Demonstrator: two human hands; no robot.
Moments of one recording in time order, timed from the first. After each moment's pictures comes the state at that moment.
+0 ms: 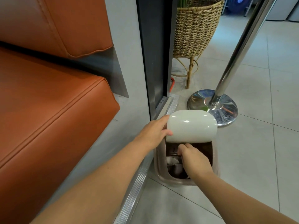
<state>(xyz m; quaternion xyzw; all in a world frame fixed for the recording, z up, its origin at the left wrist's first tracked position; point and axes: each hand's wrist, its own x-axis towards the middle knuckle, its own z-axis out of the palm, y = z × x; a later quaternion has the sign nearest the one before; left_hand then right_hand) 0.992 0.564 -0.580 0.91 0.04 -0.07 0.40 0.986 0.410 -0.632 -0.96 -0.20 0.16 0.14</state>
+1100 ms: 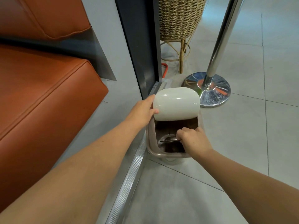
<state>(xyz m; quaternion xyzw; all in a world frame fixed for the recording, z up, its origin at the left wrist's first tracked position) 0.985 0.553 -0.578 0.94 0.08 -0.05 0.33 0.979 0.368 -0.644 -0.94 -0.32 0.09 0.05</state>
